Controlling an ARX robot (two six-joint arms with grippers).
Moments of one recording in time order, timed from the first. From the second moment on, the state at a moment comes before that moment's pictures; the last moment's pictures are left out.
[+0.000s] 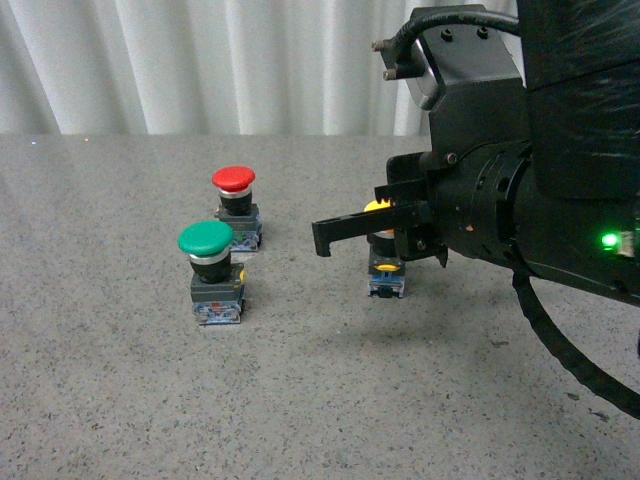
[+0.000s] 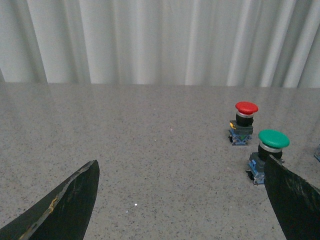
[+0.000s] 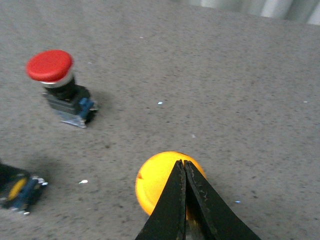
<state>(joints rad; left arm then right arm) 0.00 0.01 0.01 0.00 0.00 0.00 0.54 1.75 0.84 0.51 0.15 0.08</state>
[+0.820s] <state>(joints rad) 0.00 0.01 0.01 0.00 0.00 0.00 0.15 0.61 0.18 0.33 0.16 0.05</state>
